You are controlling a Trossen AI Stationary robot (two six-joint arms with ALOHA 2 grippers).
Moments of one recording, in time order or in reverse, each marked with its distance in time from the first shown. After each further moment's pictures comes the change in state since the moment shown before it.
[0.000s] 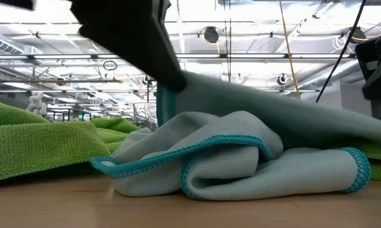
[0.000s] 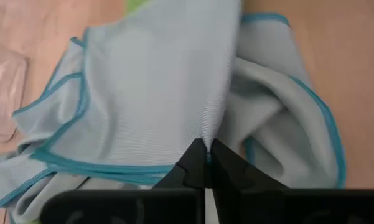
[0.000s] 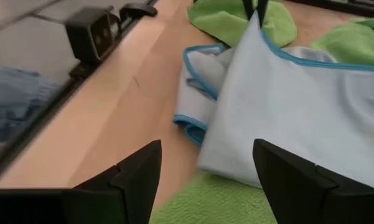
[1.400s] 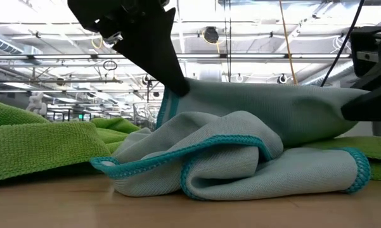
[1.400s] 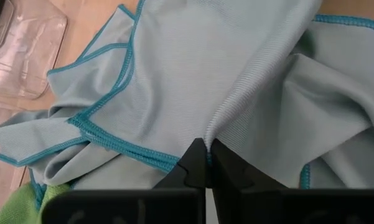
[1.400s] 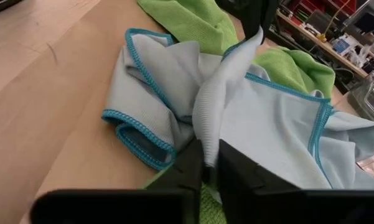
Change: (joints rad) left arm 0.053 -0.008 0.000 -0.074 -0.053 -0.171; right arm -0.011 0.172 0.127 -0.055 0.260 -0.185
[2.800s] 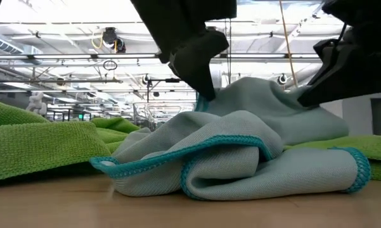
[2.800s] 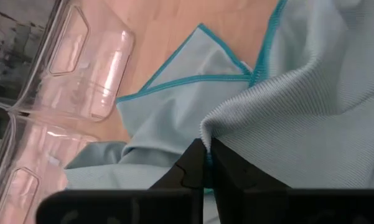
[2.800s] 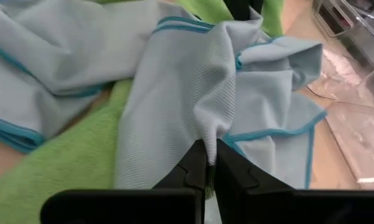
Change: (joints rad) left arm 0.207 0.001 0.000 0.089 -0.048 0.190; right arm -0.189 -0.303 -0.001 -0.569 -0.129 0.321
